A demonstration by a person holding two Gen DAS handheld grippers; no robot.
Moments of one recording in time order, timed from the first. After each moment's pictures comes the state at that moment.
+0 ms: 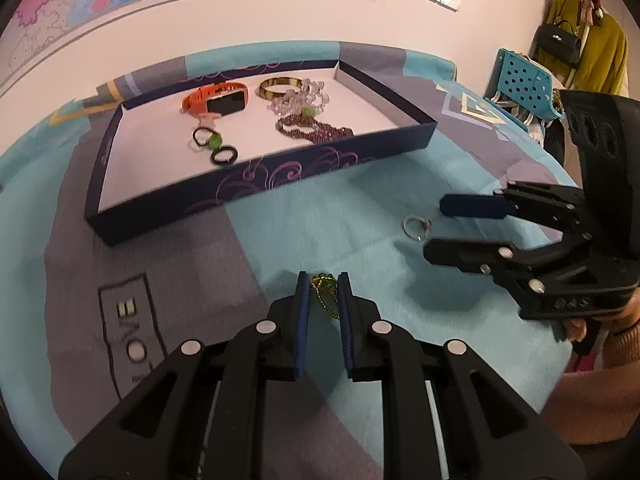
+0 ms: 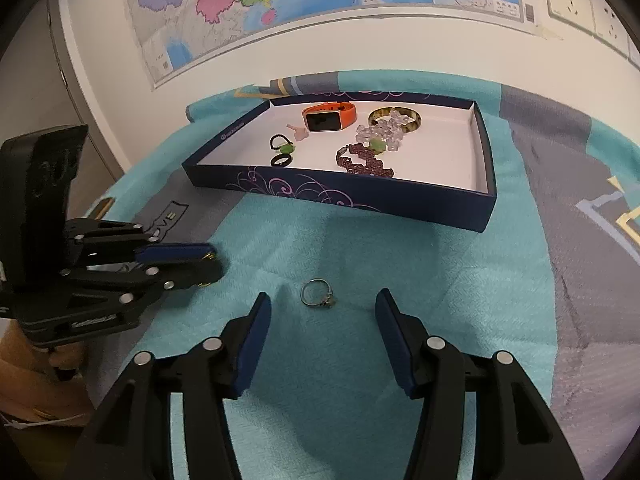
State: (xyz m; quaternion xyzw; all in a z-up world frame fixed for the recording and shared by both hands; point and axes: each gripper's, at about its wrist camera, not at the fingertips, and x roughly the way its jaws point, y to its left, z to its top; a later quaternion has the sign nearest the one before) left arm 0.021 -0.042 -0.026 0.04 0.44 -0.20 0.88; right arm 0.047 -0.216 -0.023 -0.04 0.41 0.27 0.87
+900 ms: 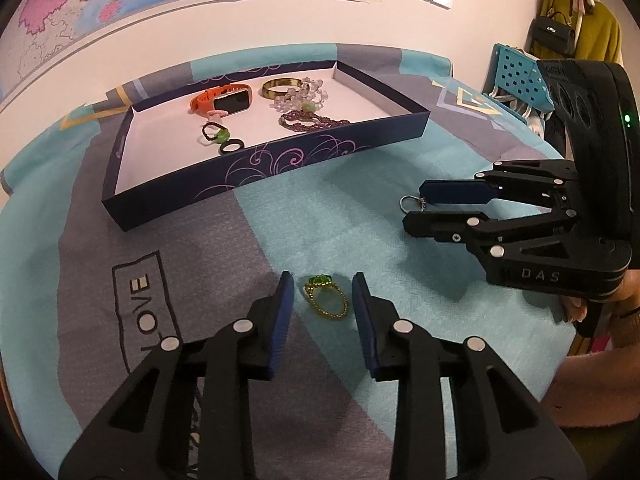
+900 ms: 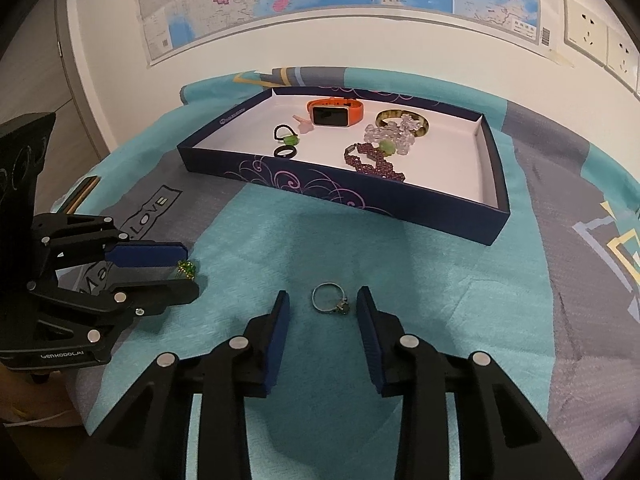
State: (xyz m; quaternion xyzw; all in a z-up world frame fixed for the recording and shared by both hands) left arm 0.003 -0.038 -0.027 0.06 0.42 -0.20 0.88; right arm 0.048 -0.198 -0.025 -0.08 0.41 0.24 0.88
